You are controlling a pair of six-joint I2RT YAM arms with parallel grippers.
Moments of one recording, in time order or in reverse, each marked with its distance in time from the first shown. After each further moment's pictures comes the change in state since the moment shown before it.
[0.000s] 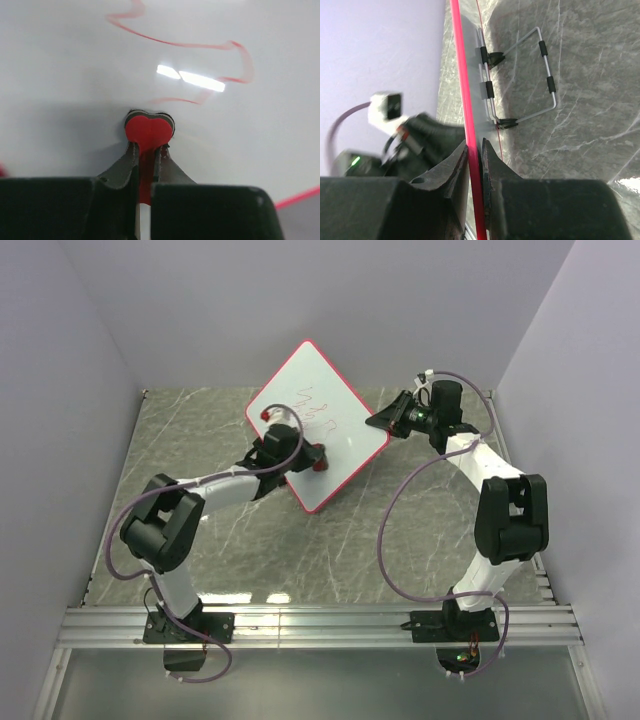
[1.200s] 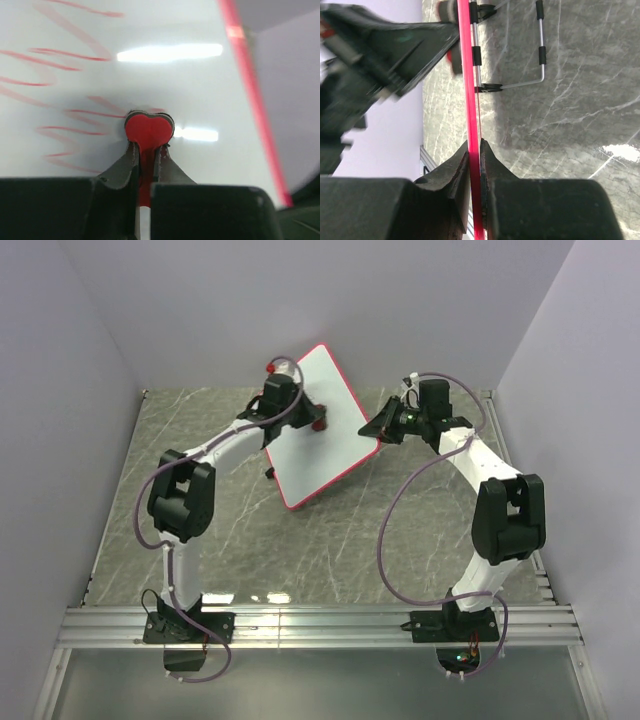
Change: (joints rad) left arm 0.104 0.281 0.592 -0.299 0.165 0.125; right arm 0.058 0.002 0.070 -0.232 0.027 -0.092
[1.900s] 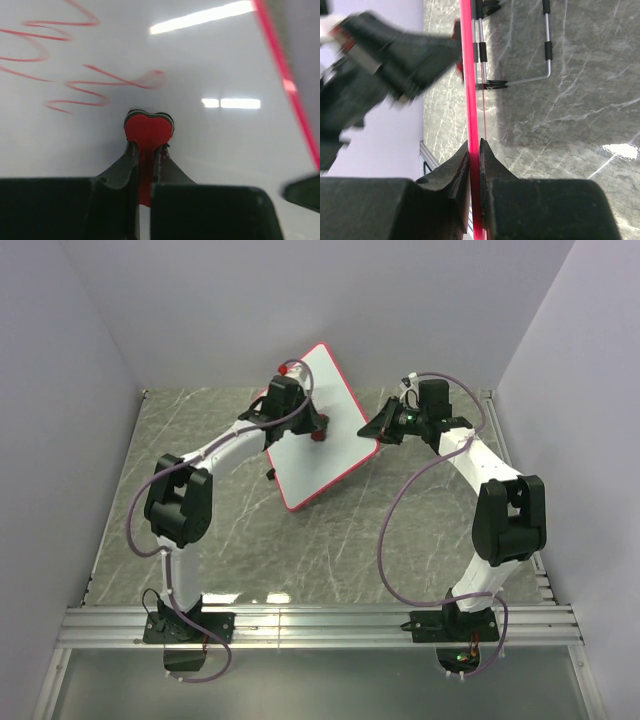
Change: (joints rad) left arm 0.029 -0.047 -0.059 -0.125 0.011 0.205; right arm 0.008 -0.007 0.008 -0.021 -0.012 -0.014
